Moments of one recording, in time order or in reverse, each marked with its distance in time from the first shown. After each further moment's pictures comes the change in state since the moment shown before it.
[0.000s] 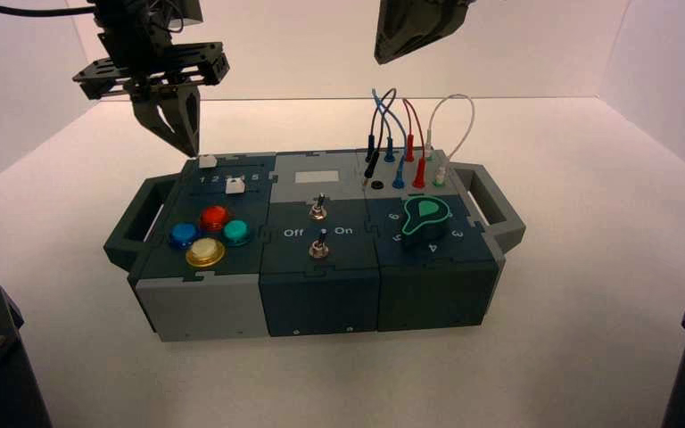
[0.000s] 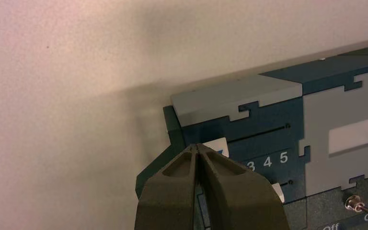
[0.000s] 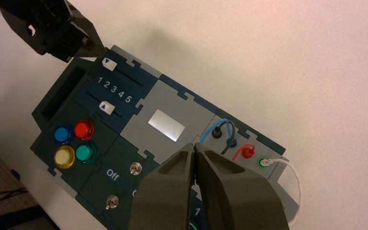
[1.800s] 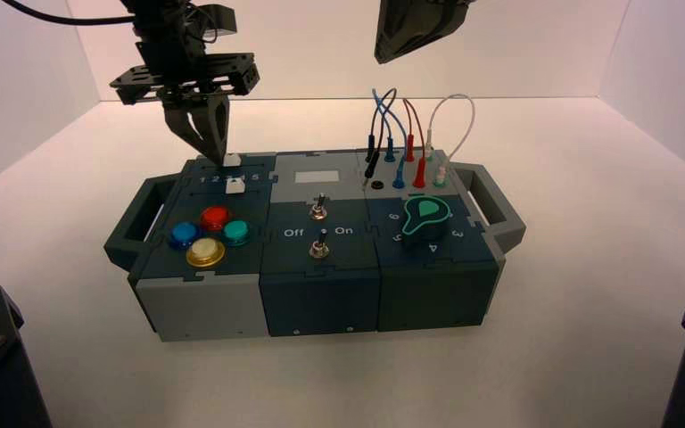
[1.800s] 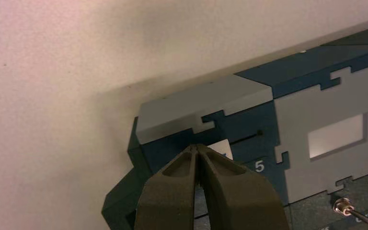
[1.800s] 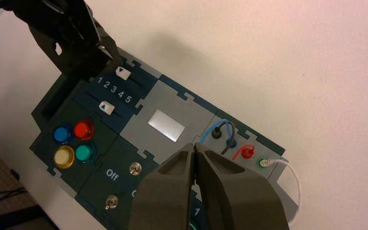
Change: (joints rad) left arm -0.095 0.067 -0.049 -0.008 0.005 -0.002; right arm 0.002 -0.003 0.000 -0.003 0.000 0.000
